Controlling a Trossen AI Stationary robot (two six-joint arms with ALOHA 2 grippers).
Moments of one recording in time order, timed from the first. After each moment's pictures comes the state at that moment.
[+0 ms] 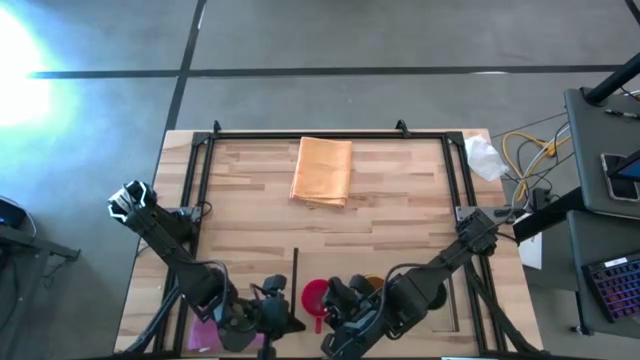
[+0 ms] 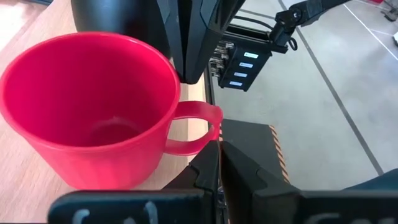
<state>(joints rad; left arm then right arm) -0.78 1.62 1.38 -0.30 -0.47 -0.64 0.63 2.17 2.35 -1.14 0.29 1.13</state>
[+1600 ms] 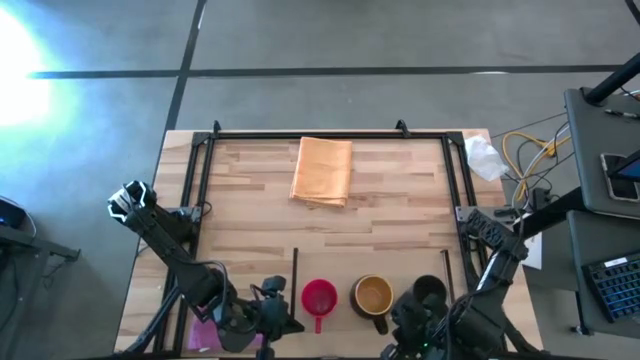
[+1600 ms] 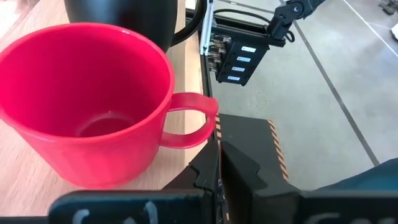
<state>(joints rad) -0.78 1.62 1.38 -0.32 -0.45 -0.64 0.88 2.07 2.35 -1.57 0.29 1.72</state>
